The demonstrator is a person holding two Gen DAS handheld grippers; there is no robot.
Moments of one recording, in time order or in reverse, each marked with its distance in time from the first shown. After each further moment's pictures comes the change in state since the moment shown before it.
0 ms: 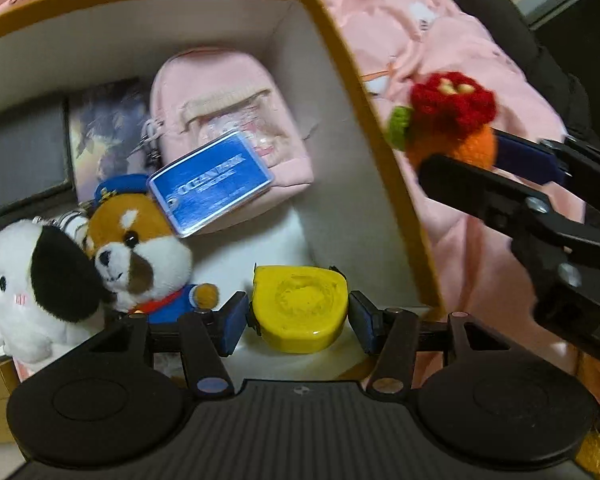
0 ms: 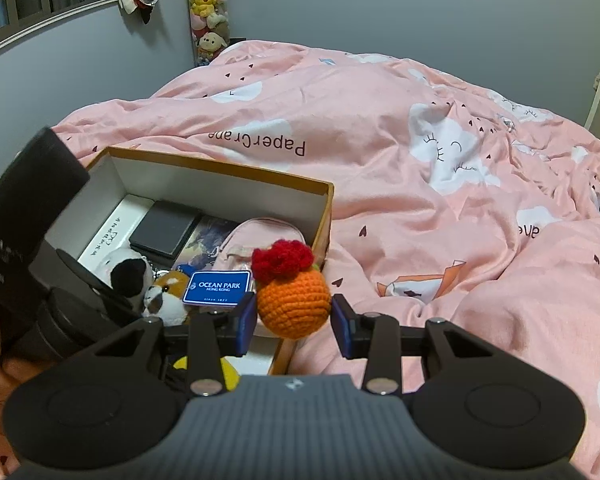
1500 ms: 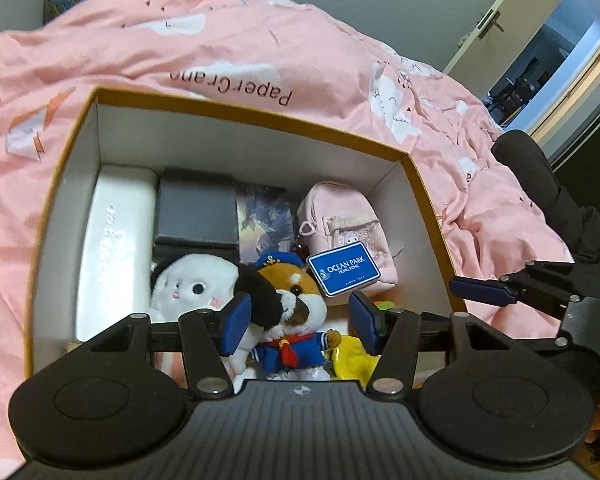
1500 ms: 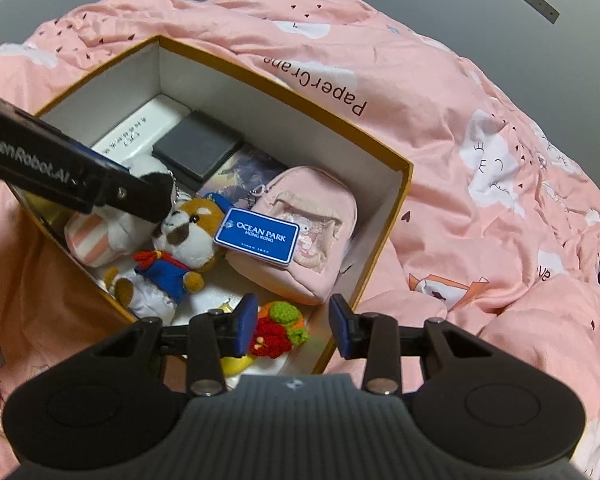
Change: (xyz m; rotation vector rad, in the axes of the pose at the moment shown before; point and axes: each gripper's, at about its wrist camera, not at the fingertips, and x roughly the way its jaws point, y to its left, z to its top) left arm -0.094 0.055 -0.049 -0.156 -0.448 0.095; right arm 0.027 0.068 -0.001 -0.288 0.160 -0.075
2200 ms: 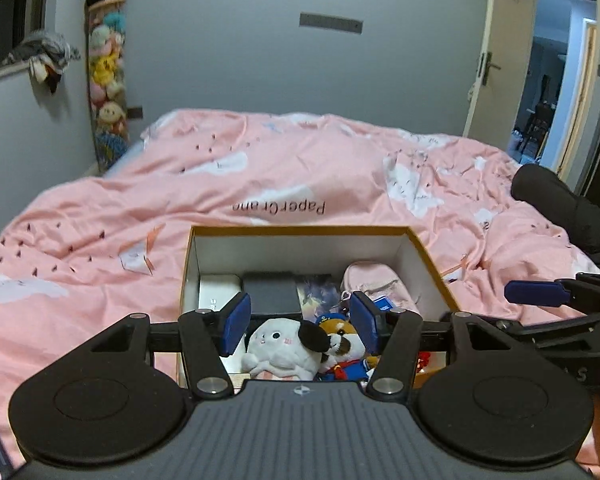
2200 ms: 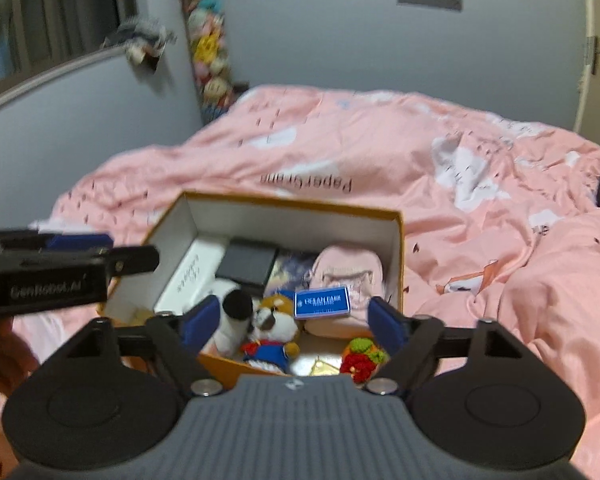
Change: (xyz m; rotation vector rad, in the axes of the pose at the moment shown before) left arm -0.119 -0.042 -0.039 0.197 -0.337 0.223; right arm -0.104 0.029 -0.026 0.412 -0.341 0.052
